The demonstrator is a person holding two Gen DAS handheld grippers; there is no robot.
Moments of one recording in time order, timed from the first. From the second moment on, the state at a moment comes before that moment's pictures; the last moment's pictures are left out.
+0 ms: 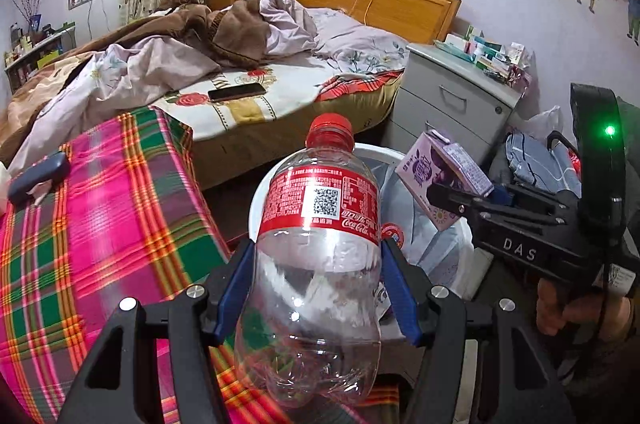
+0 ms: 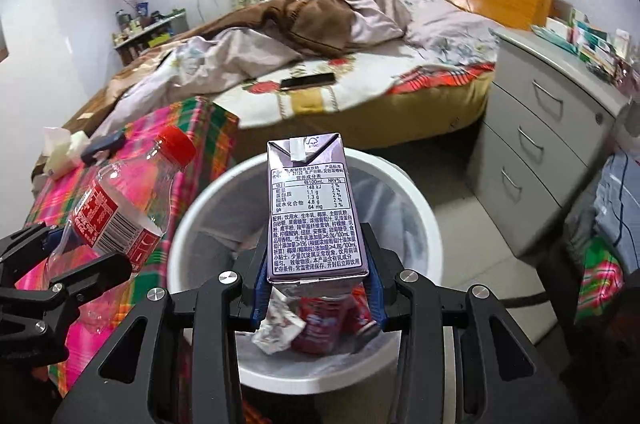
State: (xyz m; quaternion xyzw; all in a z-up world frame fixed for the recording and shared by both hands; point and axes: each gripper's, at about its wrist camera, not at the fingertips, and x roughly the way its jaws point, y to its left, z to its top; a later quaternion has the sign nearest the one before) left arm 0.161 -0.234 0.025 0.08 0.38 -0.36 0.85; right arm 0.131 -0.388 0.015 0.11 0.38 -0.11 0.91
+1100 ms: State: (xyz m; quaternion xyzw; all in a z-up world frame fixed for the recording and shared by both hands) left arm 0.149 -0.219 0.023 0.05 0.37 -0.32 0.87; right arm 0.107 -0.386 0.019 0.12 0.36 -0.13 0.92
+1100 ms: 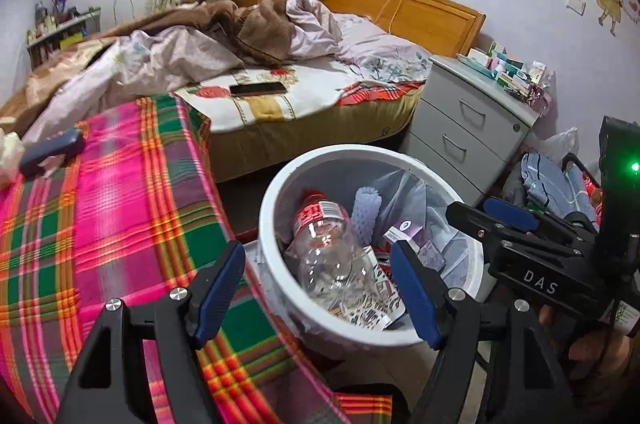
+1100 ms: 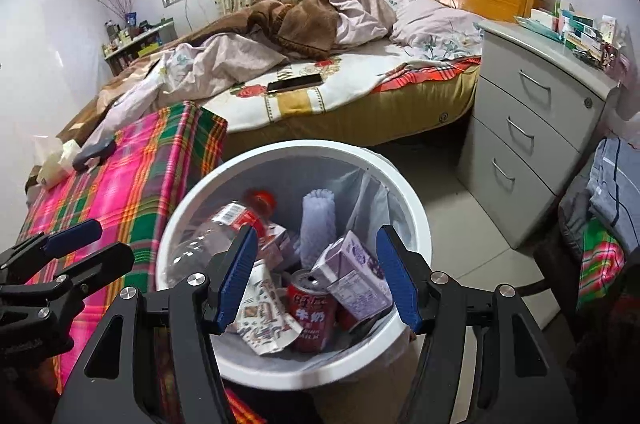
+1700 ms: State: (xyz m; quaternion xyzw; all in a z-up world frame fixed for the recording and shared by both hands) left arm 0.078 -0.158 0.034 0.06 0.30 -0.24 0.92; right arm 0.052 -0.327 0.026 0.10 0.29 -0.11 0.95
